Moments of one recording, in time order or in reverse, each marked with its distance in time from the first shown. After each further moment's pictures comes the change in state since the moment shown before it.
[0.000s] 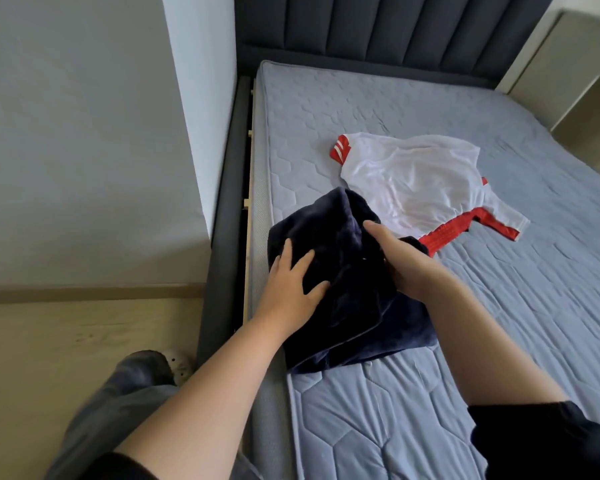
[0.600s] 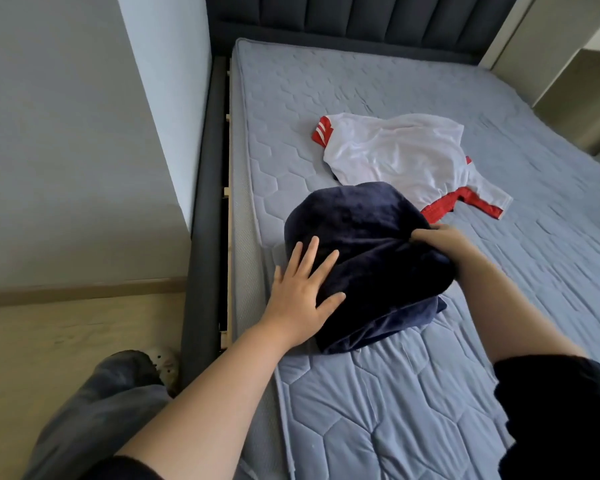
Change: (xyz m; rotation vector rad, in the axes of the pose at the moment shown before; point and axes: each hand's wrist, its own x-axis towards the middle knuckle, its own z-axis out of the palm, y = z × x) left_hand -0.003 -0.001 0.040 0.295 -0.121 0.290; right_hand 0.002 0.017 -0.098 -0.320 0.546 -0.041
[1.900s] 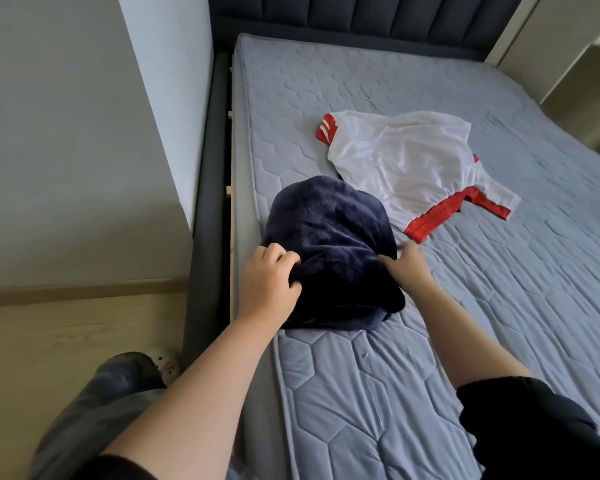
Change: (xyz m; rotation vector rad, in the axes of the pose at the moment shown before) left_hand 0.004 -0.020 -0.031 0.099 0.418 -0.048; right_hand 0.004 0.030 0.072 -0.250 0.096 -0.131
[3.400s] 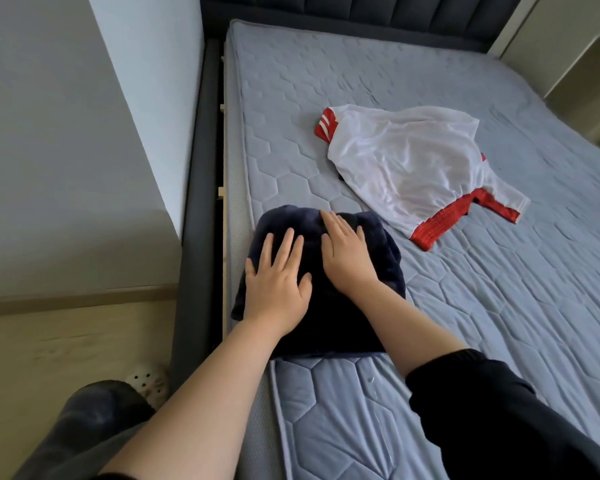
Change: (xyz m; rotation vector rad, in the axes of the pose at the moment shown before) left_hand 0.027 -0.028 0.054 0.162 -0.338 -0.140; right_hand 0.025 -0.061 0.085 -0.270 0.017 -0.542
